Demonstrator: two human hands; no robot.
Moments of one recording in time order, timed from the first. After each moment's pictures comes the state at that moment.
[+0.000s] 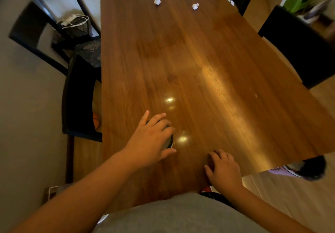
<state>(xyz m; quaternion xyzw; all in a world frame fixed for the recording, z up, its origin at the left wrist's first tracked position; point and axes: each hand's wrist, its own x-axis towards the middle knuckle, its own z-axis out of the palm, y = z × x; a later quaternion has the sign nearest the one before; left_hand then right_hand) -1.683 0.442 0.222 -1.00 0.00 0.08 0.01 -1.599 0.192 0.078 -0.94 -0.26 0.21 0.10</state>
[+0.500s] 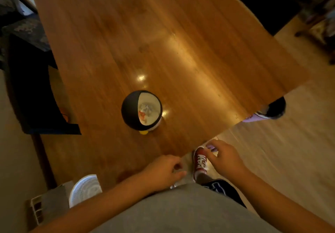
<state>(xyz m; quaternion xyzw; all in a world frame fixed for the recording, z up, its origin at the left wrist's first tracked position) -1.776 0.376 0.104 -0.87 -0.02 0.31 -0.37 -1.682 0.161 0.098 -0.92 -0.14 0.27 0.25</state>
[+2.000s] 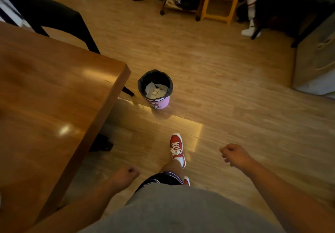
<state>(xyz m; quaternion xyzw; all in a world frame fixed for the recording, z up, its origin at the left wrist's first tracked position) -1.687 0.033 0.027 -0.83 -0.09 0.49 -0.25 -1.758 -0.376 0.039 -0.74 0.40 0.29 0.44</state>
